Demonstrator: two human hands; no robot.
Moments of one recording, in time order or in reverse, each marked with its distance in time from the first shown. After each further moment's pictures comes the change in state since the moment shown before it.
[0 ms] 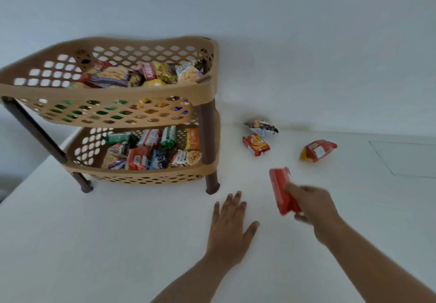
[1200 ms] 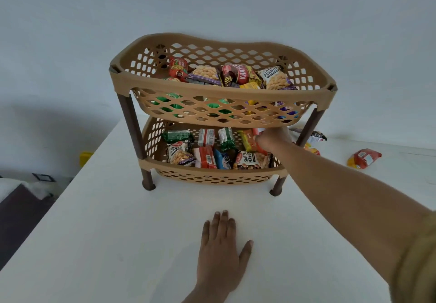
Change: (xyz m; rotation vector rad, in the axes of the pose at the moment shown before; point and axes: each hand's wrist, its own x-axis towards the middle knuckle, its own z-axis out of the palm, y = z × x) left_hand -0.104 -0.178 -0.060 -0.020 -0.039 -0.153; right_hand 0.019 -0.156 0.267 -0.871 0.180 -0.441
